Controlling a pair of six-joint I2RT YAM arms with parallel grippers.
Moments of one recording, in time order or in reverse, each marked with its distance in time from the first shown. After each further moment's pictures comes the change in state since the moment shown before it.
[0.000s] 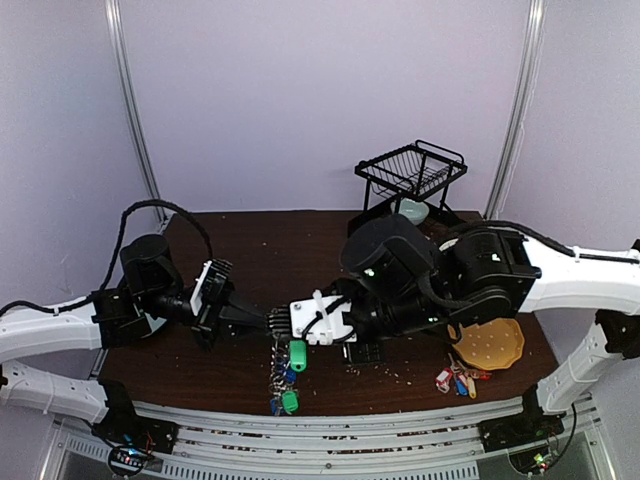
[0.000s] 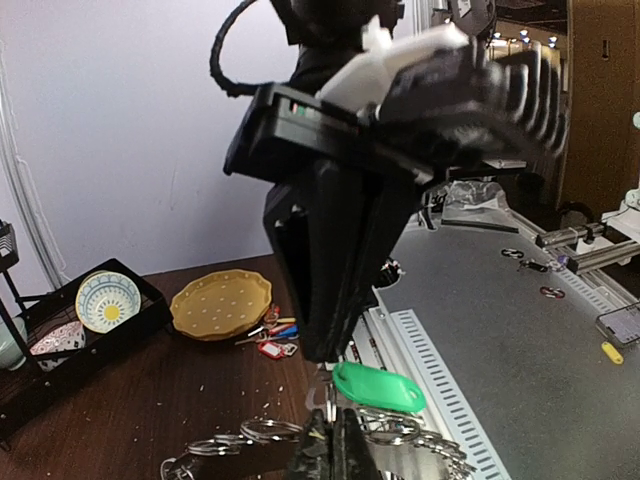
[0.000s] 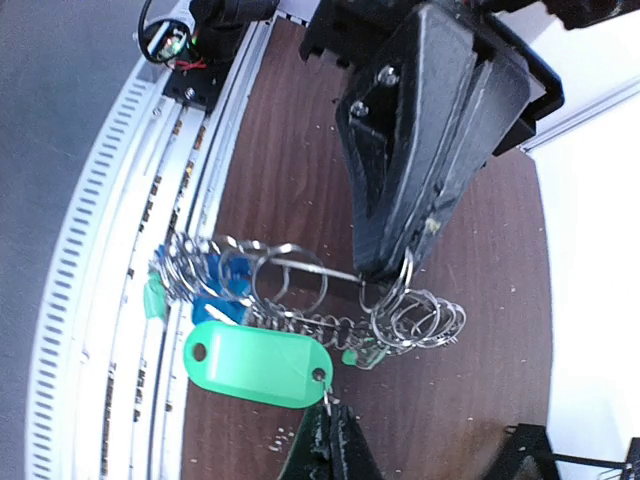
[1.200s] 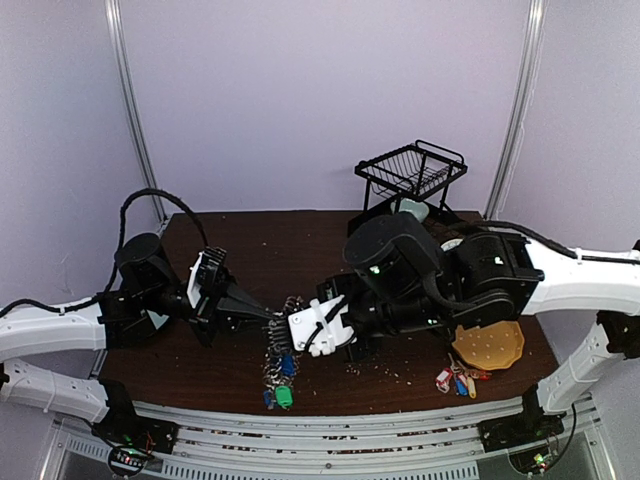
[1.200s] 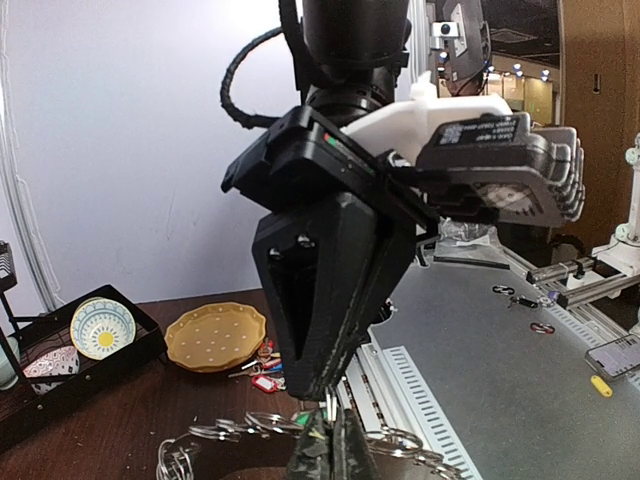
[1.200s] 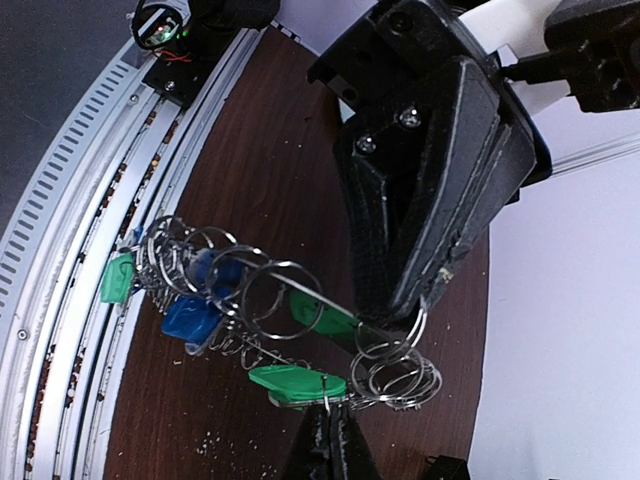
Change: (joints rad) left arm 0.000 0.029 -0.018 0.201 0.023 -0.153; right arm 0.017 -0.013 -0.022 0.095 0.063 -0.241
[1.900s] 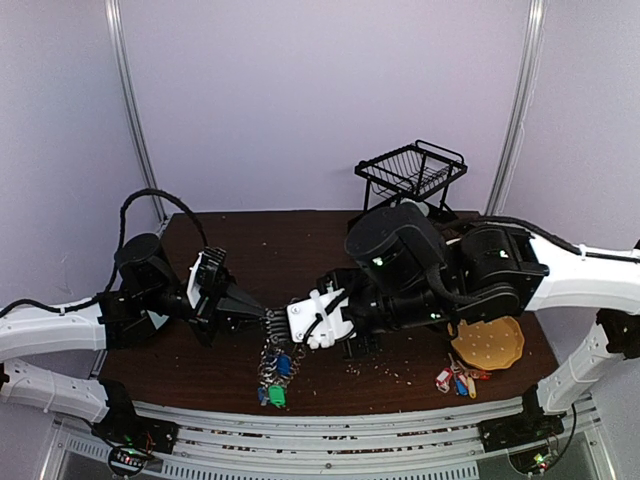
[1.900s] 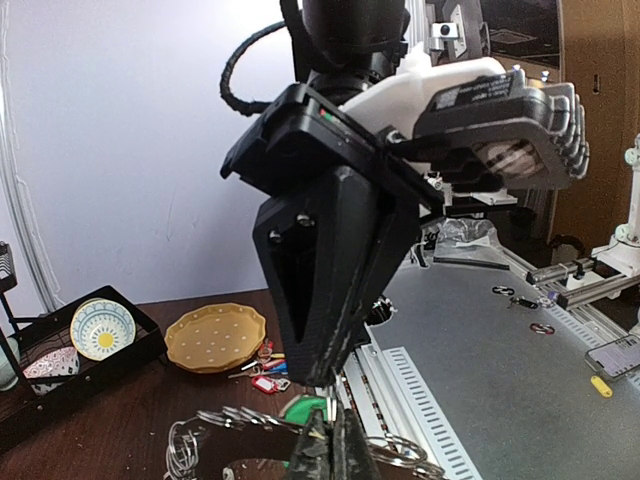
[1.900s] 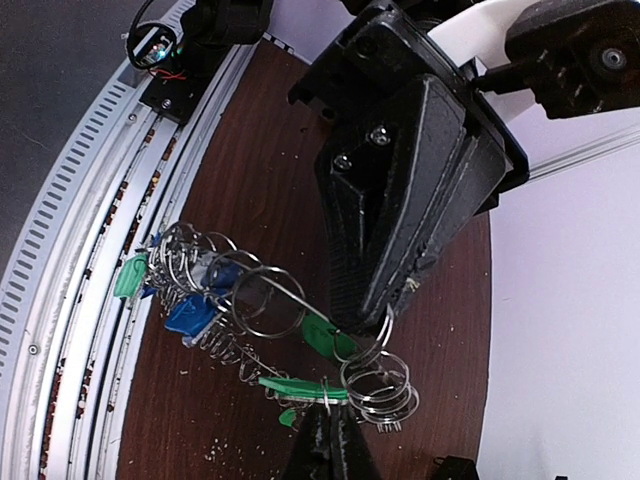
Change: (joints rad) left arm 0.000 0.000 -0.002 0.005 0.001 -0.002; right arm 0.000 0.005 0.046 -0.035 -0.023 0.056
